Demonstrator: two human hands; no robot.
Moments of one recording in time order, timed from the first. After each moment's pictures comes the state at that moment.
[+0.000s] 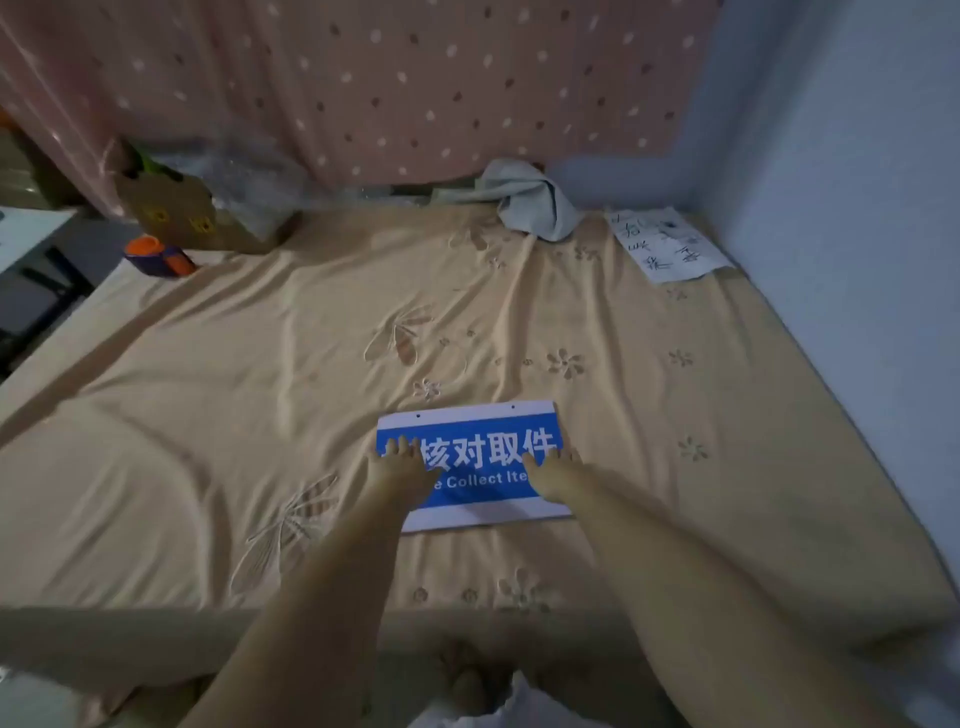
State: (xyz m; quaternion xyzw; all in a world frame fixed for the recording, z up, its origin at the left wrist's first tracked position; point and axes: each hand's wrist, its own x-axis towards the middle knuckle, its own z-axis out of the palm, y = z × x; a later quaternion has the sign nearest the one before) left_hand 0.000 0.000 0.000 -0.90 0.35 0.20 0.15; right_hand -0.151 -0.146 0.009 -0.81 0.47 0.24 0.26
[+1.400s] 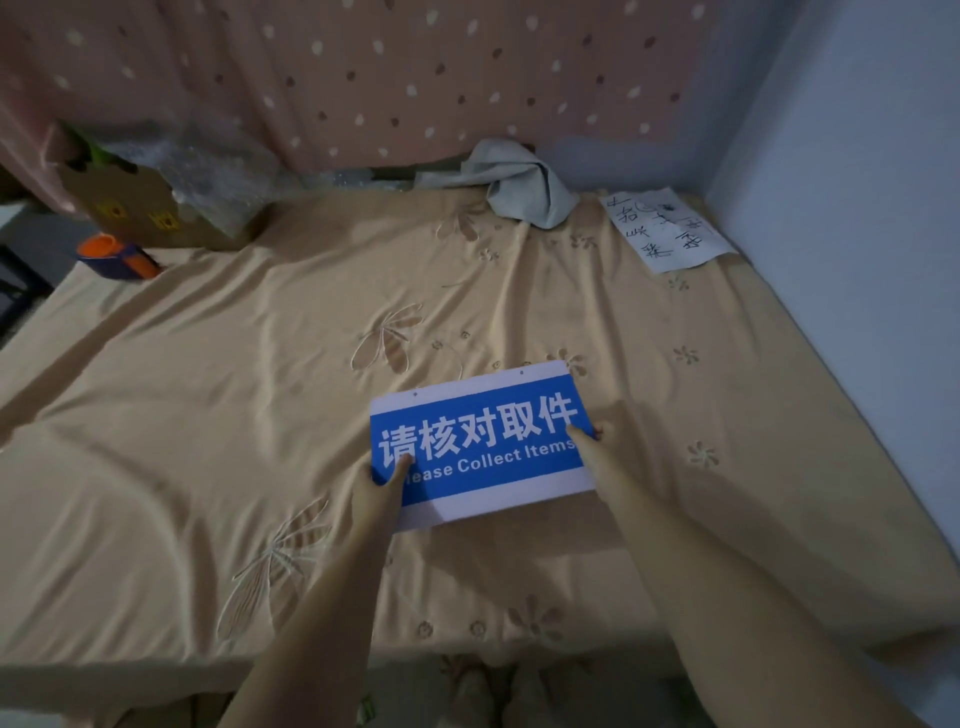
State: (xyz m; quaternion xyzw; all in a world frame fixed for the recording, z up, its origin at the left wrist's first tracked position) left_hand 0.017 0.010 -0.021 -0.80 0.01 0.28 -0.52; right_hand -0.148 -0.199 0.009 -0.53 0.58 -0.16 0.60
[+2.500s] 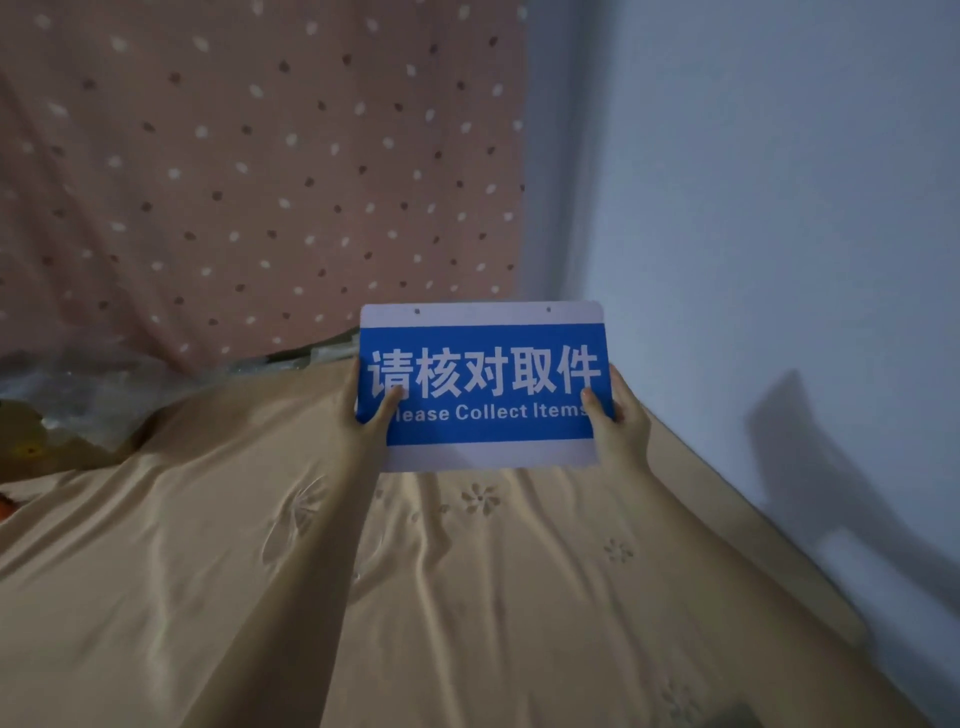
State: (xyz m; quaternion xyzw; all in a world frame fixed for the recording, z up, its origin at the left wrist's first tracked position) left_hand 0.044 -0.152 0.194 -0.58 0.33 0.23 -0.71; right_hand -0.202 -0.265 0.189 -0.56 0.42 -0.54 0.47
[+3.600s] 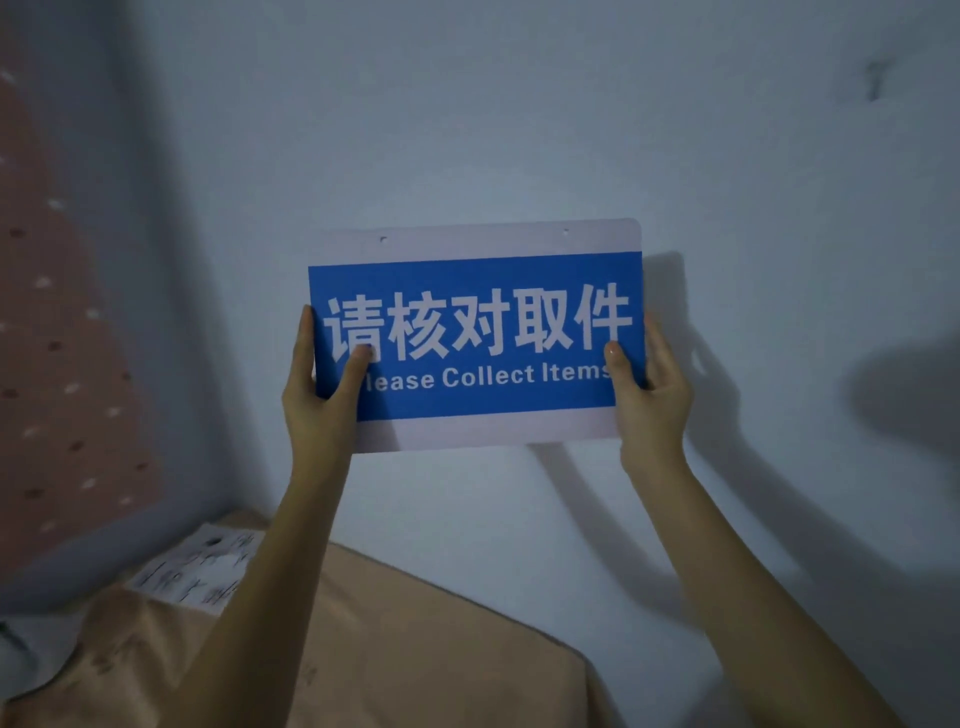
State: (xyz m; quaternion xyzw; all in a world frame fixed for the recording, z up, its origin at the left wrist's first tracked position) left_hand -0.258 -0.309 0.389 -0.31 0.56 0.28 -0.72; right_hand -0.502 -0.231 0.381 -0.42 0.38 -0.82 0.12
